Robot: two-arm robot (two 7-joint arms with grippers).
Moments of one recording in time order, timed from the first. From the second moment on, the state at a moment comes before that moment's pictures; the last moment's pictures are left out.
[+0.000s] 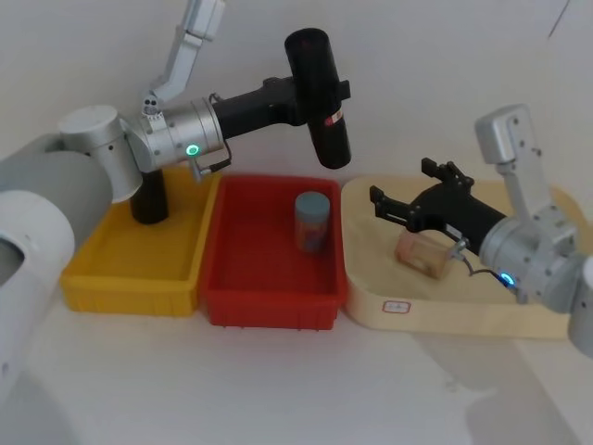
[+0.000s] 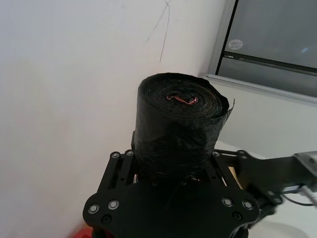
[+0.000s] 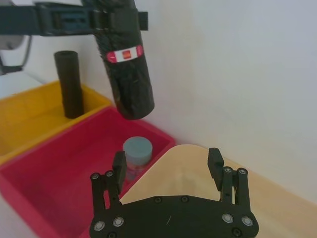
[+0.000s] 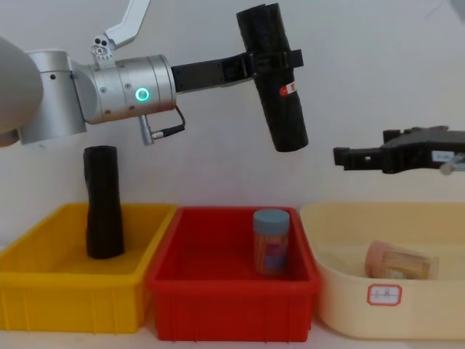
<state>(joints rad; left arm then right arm) -1.23 -0.03 0.49 -0.15 -0.65 -0.17 -1.17 0.39 0.37 -0.34 -1.49 0.27 0.25 0.35</state>
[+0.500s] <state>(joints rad) -1.26 -0.05 0.50 -0.09 -0.66 -0.18 -1.20 0.51 0.32 -0.40 -1.39 0.22 0.25 0.37</state>
